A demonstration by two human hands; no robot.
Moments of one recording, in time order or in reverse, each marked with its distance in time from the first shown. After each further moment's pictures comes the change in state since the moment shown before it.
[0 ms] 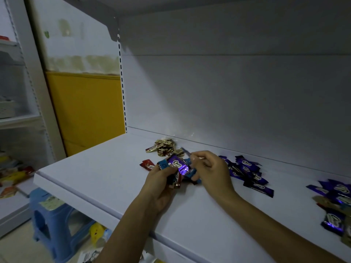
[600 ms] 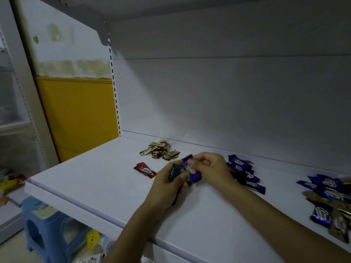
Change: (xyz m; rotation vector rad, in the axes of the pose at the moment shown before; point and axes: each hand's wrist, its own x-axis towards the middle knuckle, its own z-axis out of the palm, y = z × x) left_hand -0.013 -0.015 0.006 0.705 -0.201 0.341; right_hand 0.017 0.001 -0.021 0.122 -0.096 0.237
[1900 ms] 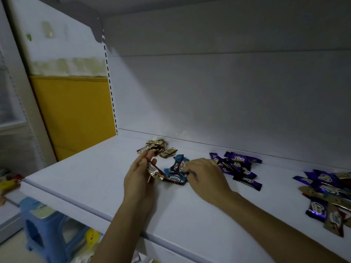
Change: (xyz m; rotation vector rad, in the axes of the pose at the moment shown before) left_hand 0.008 0.002 -0.023 -0.601 0.427 -0.114; right_hand -0.015 0.021 0.000 -0.974 -0.044 -0.504
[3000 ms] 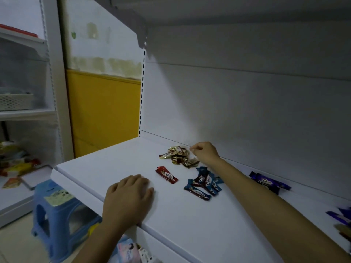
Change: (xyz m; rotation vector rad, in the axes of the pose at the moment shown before) left_hand 0.014 0.031 -0.104 1.816 -0.036 0.420; right_hand 0.146 0.002 0.051 0.412 -0.149 0.443
